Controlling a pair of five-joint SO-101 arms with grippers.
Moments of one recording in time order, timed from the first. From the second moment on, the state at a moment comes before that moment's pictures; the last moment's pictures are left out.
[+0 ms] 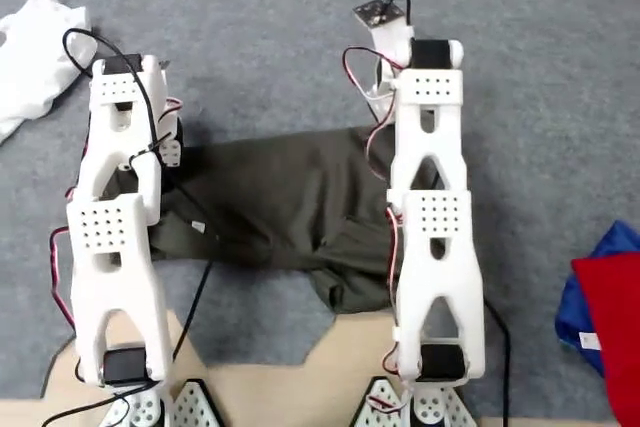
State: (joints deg) left arm -10.7 55.1 -45.8 100.4 -8.4; right arm -3.9 73.9 -90.1 101.1 15.6
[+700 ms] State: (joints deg) left arm -13.5 41.4 -24.6 99.8 -13.9; right arm -3.9 50.9 -75.6 101.5 20.9
